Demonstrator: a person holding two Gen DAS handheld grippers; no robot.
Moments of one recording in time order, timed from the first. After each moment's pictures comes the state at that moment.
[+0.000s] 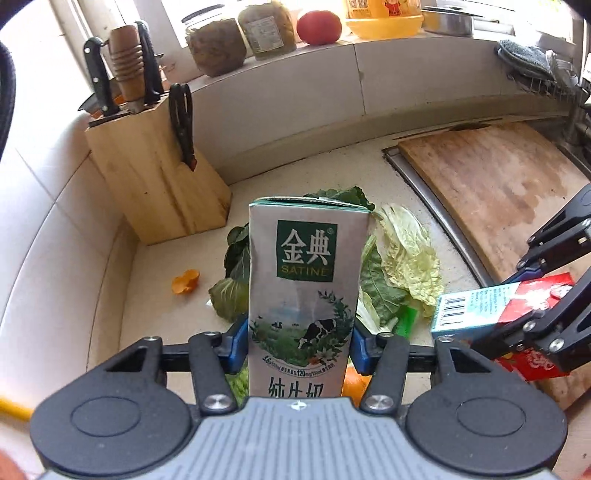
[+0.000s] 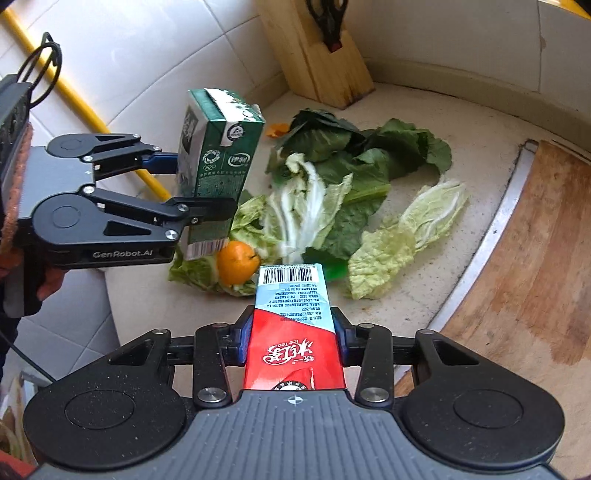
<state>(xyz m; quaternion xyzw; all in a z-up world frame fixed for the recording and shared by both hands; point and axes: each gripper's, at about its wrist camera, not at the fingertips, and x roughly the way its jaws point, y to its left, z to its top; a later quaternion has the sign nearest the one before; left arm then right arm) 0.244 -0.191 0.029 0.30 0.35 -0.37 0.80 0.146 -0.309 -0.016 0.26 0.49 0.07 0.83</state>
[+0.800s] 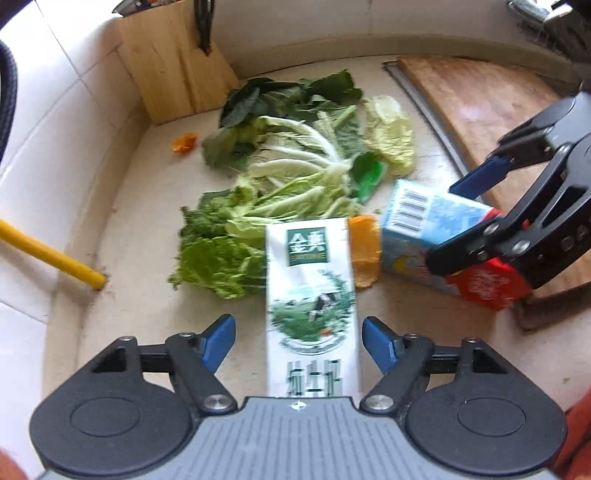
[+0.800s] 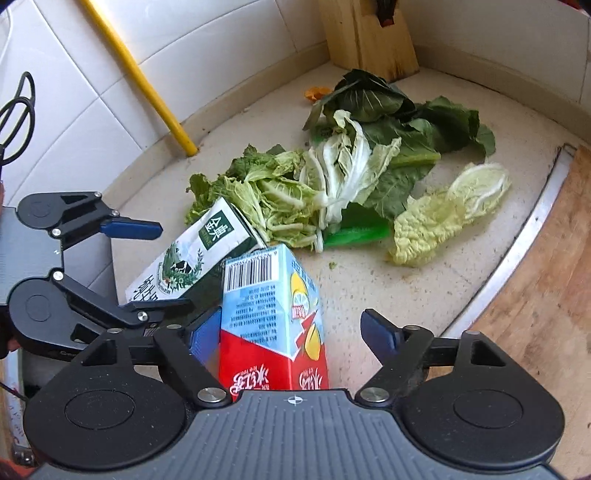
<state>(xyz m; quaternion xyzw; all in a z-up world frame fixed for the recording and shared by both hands) 0.173 -0.136 -0.011 0.29 0.44 -0.30 0.79 0.144 -0.270 -0.030 0.19 0.51 0.11 0.83</state>
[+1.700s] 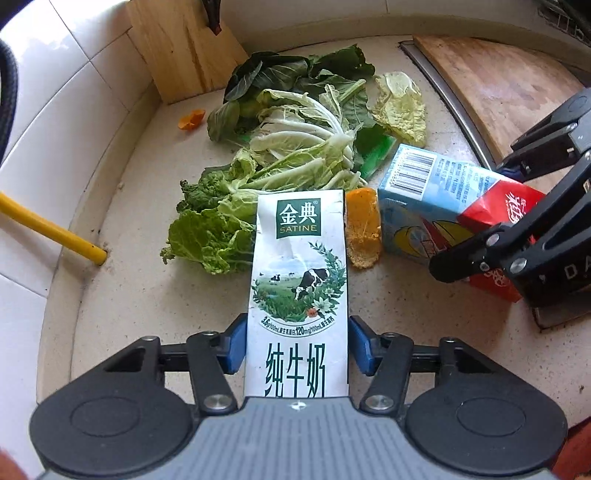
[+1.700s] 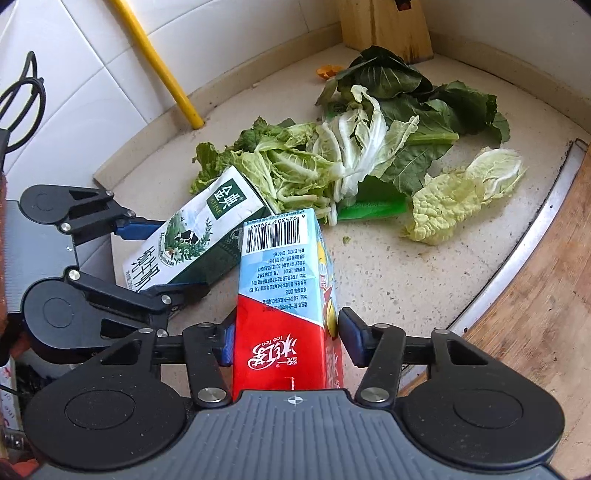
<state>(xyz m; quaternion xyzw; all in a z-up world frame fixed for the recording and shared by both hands) 0.165 -0.147 -0.028 0.30 0.46 -0.26 0.80 0.138 -0.255 -0.038 0.17 0.53 0.12 0.82</state>
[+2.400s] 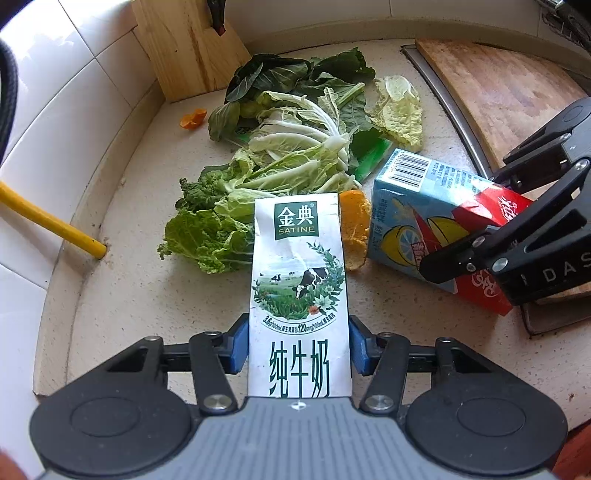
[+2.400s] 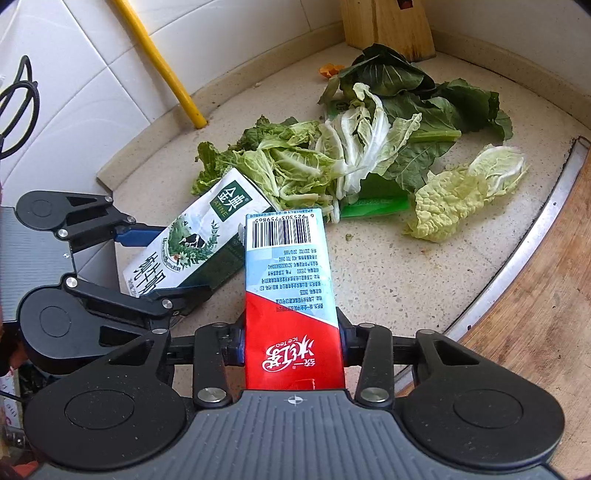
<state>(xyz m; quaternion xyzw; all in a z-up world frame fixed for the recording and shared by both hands) 0.161 -0.146 -0.025 0.29 0.46 -0.26 0.80 0.138 -0.255 -0.038 0.18 0.52 0.12 0.82</state>
